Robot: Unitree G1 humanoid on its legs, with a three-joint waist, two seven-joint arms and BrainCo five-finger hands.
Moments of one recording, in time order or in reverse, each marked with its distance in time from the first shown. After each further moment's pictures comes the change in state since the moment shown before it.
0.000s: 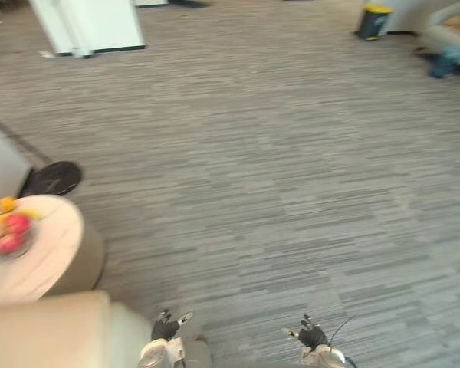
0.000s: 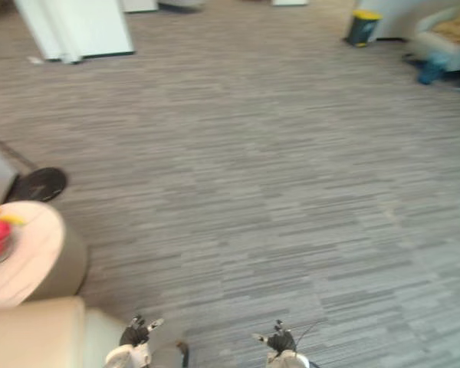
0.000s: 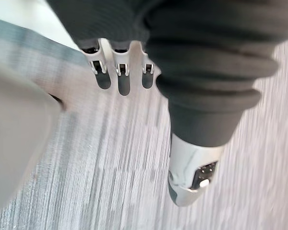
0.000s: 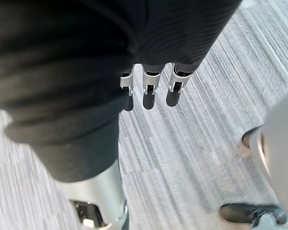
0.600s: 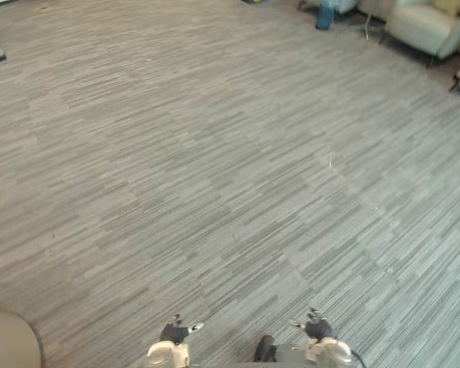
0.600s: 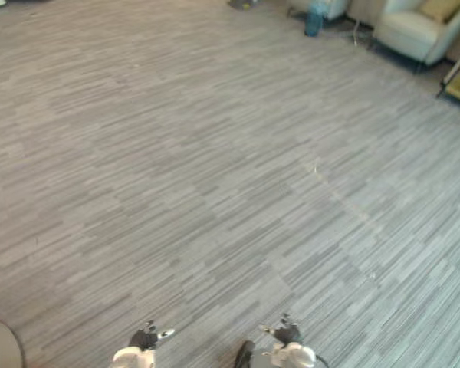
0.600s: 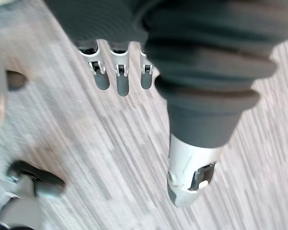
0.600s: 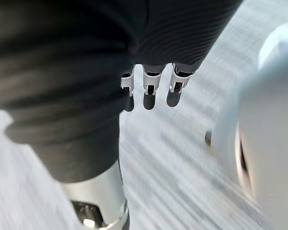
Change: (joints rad) left arm -0.035 -0.019 -0.105 0.064 0.020 0.019 -0.003; right arm -0.030 -0.086 -0.117 0.030 -0.007 0.000 0.006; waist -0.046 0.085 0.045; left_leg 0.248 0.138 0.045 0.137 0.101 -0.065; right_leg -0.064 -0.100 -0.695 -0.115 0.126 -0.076
